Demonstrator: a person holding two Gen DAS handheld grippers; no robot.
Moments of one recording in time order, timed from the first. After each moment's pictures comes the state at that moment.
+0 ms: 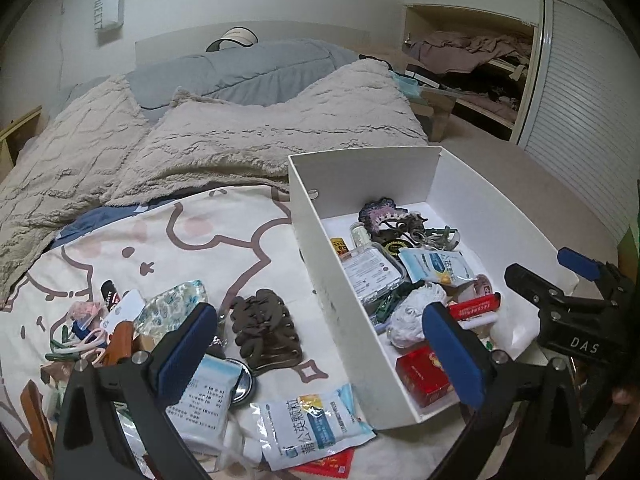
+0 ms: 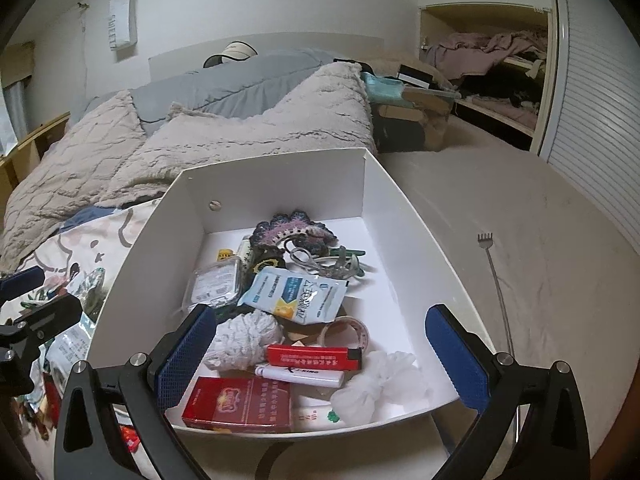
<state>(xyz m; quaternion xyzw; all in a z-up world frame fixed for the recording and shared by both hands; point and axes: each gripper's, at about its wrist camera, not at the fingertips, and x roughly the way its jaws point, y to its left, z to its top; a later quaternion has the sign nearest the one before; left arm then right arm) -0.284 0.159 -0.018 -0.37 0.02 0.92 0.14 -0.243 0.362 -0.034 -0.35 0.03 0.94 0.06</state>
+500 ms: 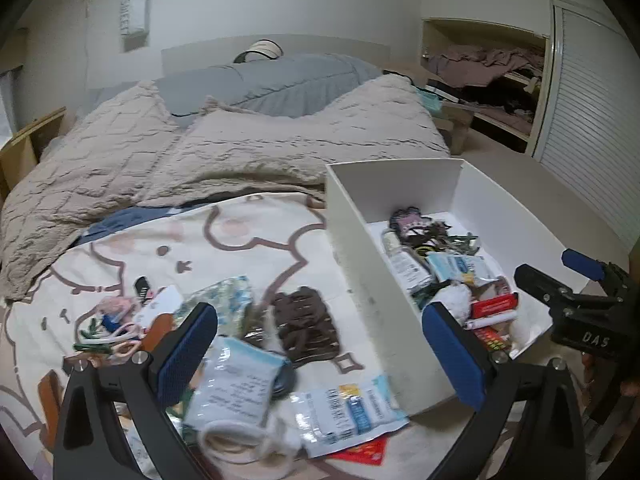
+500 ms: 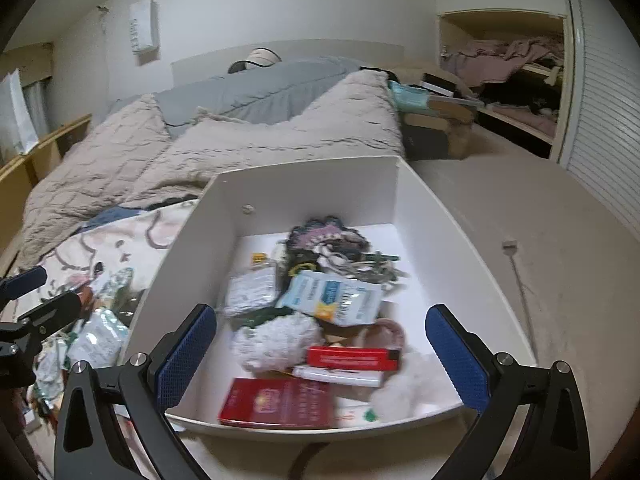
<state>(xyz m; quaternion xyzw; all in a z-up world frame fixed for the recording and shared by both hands) -0.265 0.121 -0.015 -0.34 0.02 0.94 0.10 -0.238 0.337 -0.031 -0.33 0.03 0.94 0.01</state>
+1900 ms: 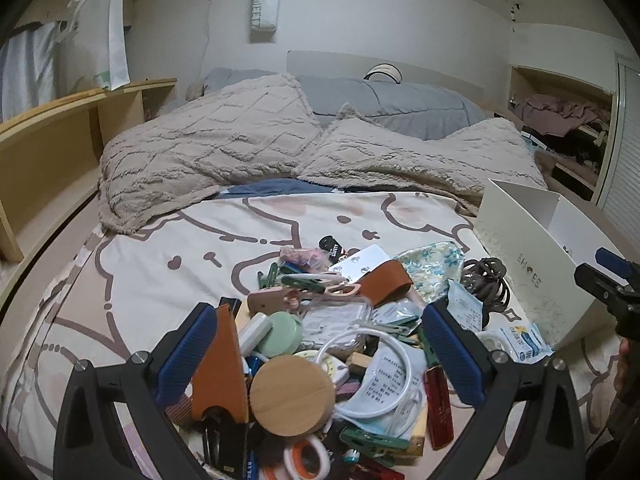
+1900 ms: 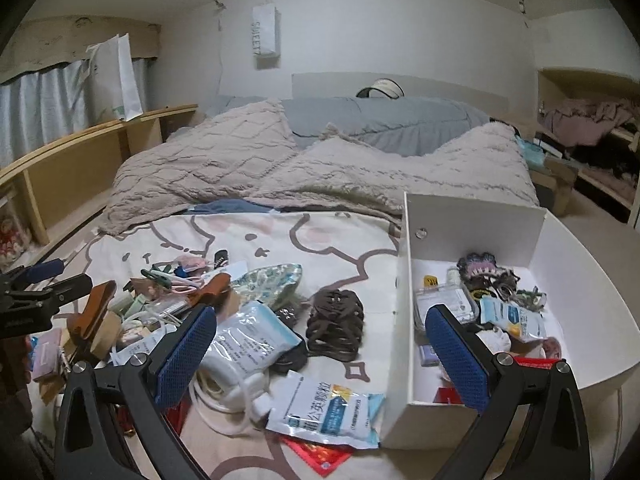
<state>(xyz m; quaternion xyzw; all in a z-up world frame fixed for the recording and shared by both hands) -0.188 -0.087 -0.043 -0.29 -0.03 0.95 -0.02 -0.201 0.179 -0.035 -0.25 -0.02 0.96 -0.13</state>
